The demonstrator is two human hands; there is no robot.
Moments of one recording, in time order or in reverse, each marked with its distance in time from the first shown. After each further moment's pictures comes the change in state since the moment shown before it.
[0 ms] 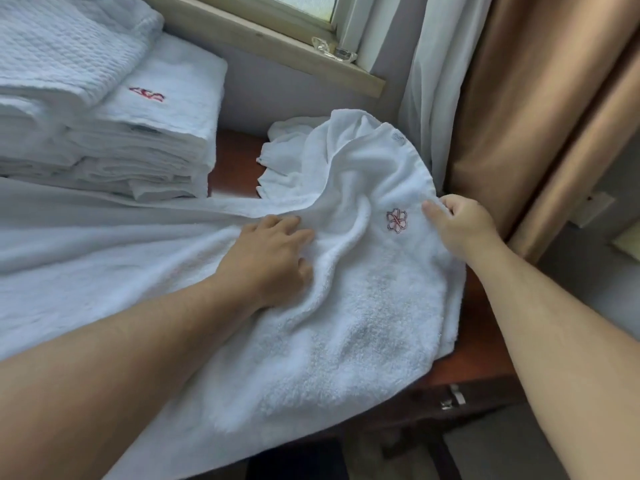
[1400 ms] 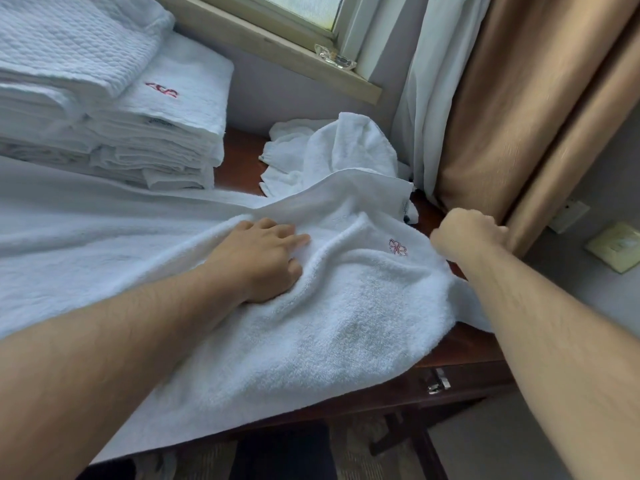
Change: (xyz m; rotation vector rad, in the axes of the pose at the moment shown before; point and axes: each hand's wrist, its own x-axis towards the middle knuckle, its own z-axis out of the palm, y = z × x) left_hand -0.018 -0.014 -0.006 0.072 -0.062 0.073; right_hand -0.034 -0.051 -0.026 -0.649 -0.113 0.201
